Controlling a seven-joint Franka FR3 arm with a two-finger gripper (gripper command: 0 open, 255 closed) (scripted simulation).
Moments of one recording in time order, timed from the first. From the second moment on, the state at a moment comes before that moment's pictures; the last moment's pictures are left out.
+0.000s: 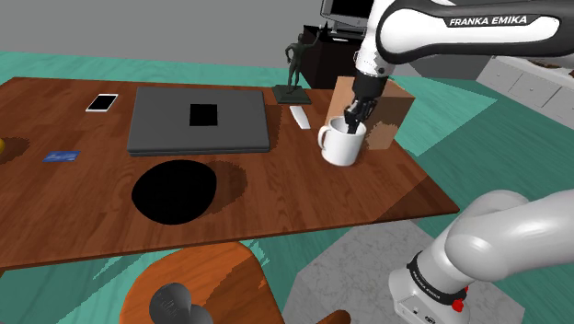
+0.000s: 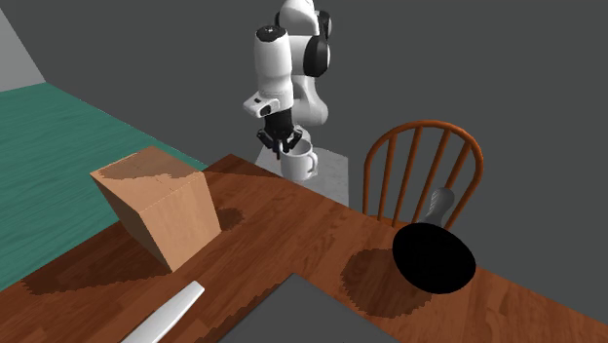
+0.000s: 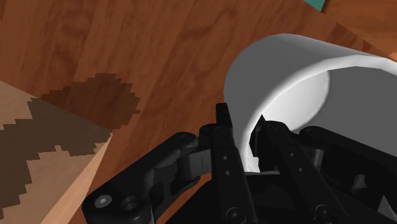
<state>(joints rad) -0.05 -0.55 0.04 -2.37 0.03 1.77 -0.10</state>
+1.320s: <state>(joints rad) 0.10 -0.03 0.34 -1.83 0.04 1.76 0.35</state>
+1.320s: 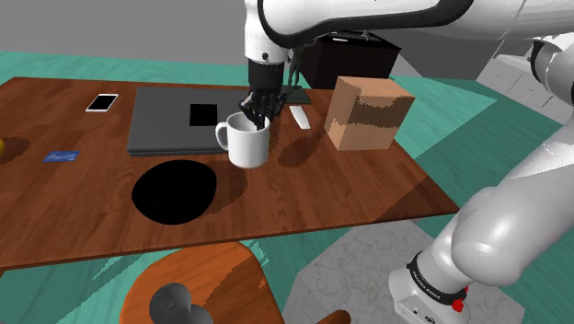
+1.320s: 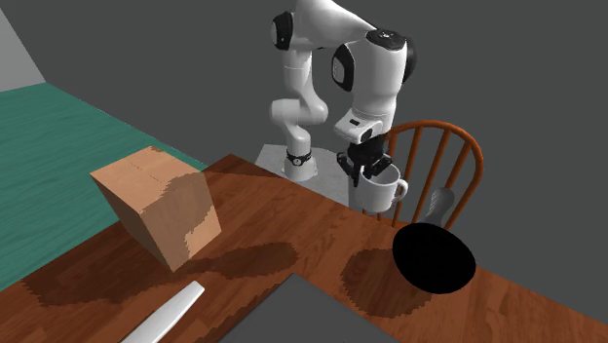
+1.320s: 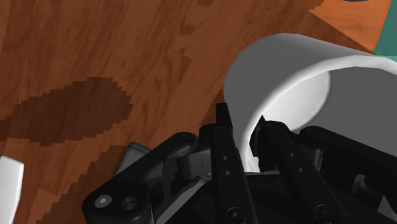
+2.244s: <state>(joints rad) 0.37 0.60 0.40 -0.96 -0.18 1.48 0.61</state>
